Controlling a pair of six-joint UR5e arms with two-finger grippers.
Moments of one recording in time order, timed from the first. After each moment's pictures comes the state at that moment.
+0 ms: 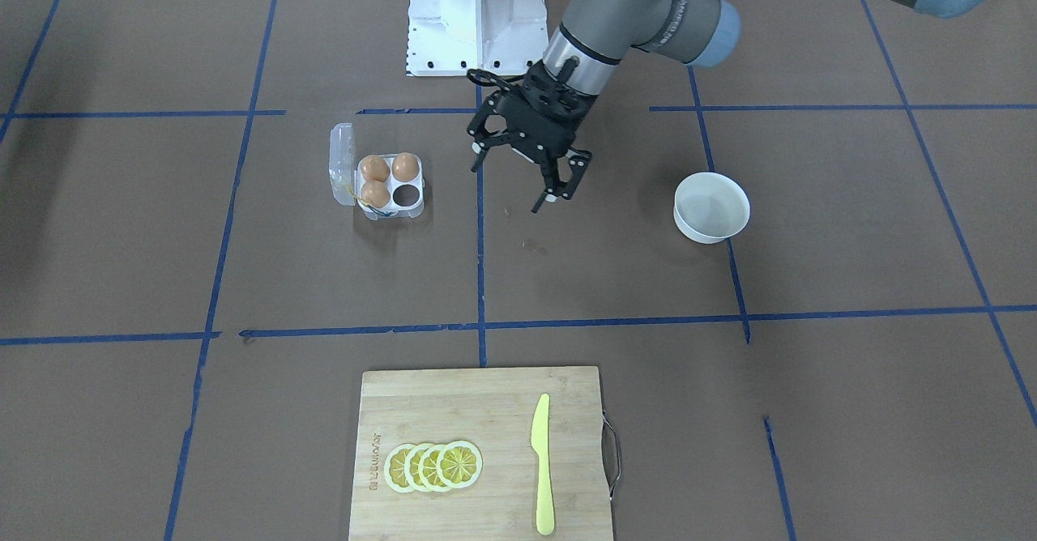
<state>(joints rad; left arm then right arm) -0.65 -2.17 -1.78 -1.92 -1.84 -0.83 1.56 -1.73 1.72 -1.38 2.40 -0.02</state>
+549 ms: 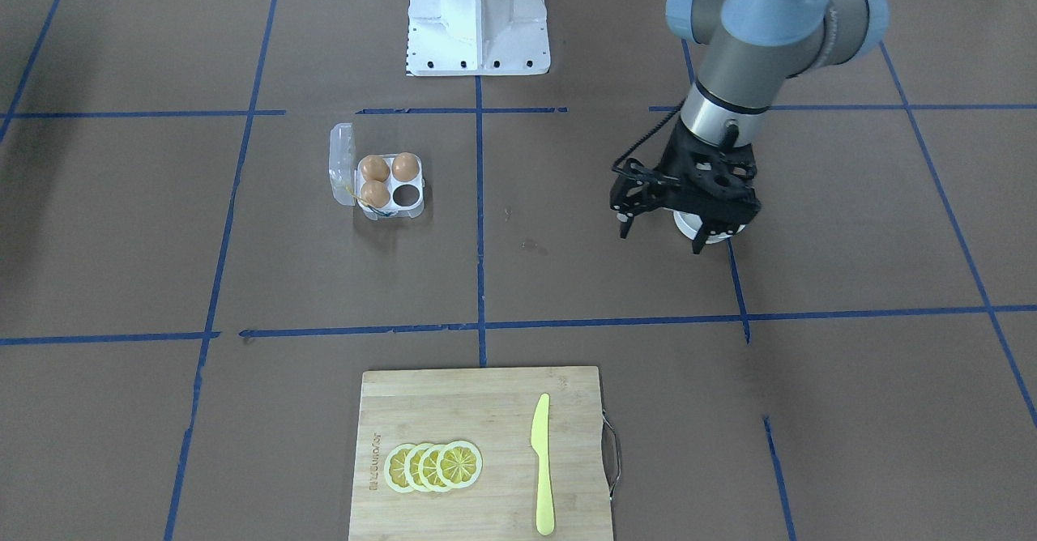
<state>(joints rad) -0.93 -1.98 -1.79 -1.72 -1.99 -0.82 1.57 -1.75 1.70 -1.06 2.42 0.19</state>
